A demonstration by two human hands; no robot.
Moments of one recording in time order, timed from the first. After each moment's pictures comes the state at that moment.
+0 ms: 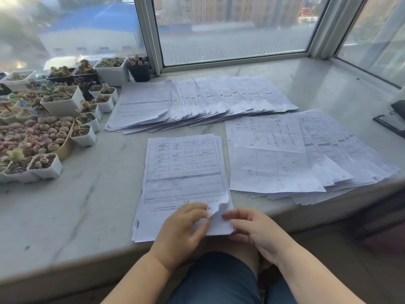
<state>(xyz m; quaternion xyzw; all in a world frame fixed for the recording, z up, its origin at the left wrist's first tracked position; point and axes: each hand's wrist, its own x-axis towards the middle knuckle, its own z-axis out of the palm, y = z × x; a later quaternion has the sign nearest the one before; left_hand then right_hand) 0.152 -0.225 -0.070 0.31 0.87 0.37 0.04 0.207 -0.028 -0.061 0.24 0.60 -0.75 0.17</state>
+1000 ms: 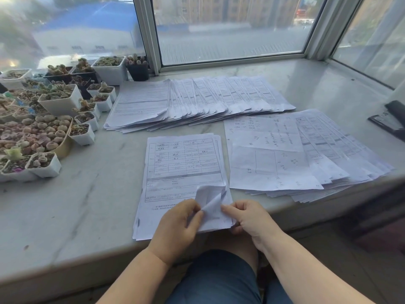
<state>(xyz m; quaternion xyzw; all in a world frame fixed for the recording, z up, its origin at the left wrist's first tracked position) 0.146 -0.229 -0.066 0.26 0.88 0.39 0.04 0.189 -0.046 -0.054 0.28 0.69 -0.67 0.10</state>
